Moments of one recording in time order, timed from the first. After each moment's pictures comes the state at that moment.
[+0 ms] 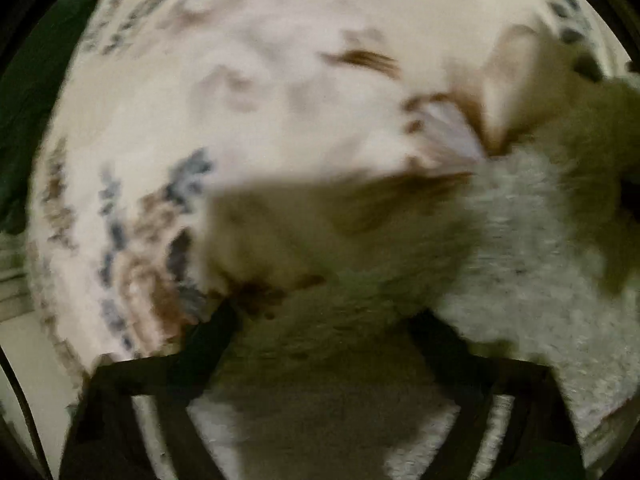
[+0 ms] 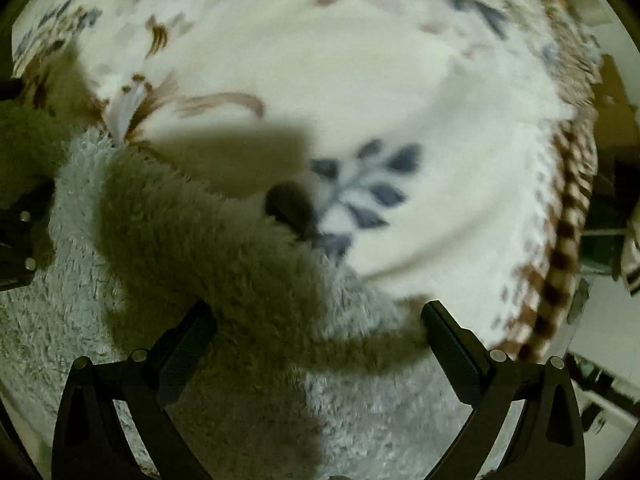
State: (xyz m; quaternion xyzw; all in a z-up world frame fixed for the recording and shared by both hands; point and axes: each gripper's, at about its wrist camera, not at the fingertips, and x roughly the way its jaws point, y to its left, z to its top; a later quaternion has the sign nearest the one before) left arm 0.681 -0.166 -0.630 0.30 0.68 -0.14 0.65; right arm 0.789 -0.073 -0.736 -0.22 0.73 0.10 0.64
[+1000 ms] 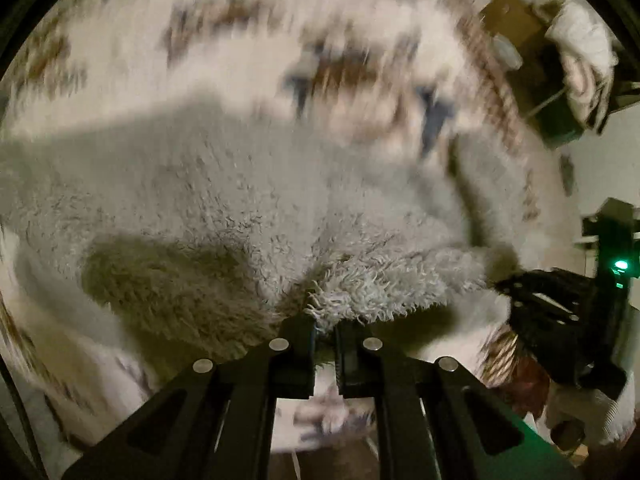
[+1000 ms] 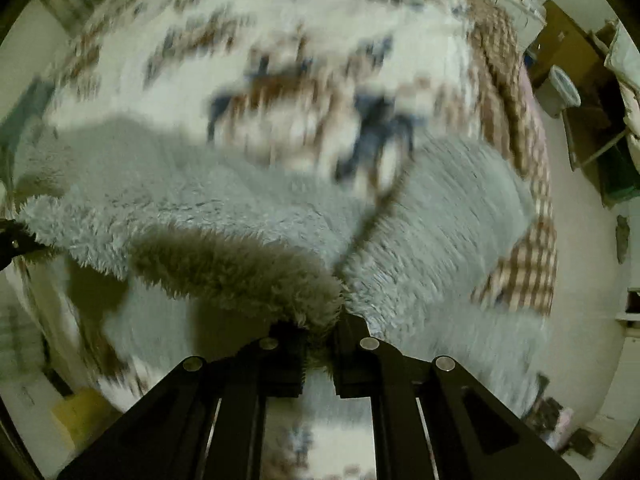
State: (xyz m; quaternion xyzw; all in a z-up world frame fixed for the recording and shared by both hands) left arm 0.336 -0.098 -0.485 -0.09 0.70 -0.08 0.71; right arm 0.418 -0.097 -0.590 -0.10 0.68 0.09 0.72
